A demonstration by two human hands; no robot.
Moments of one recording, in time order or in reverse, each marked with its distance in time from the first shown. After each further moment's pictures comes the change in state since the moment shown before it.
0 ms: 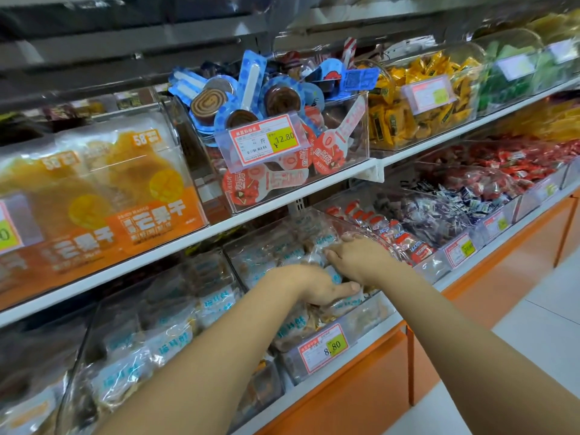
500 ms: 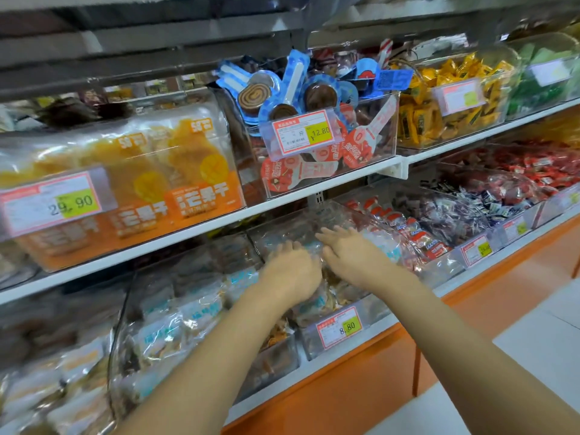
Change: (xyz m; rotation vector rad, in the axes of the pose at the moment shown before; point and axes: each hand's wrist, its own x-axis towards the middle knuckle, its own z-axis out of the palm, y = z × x) left_hand -0.057 -0.038 0.022 -0.199 0.428 -0.175; right_hand -0.025 -0.053 -0.006 0.066 0.183 -0.189
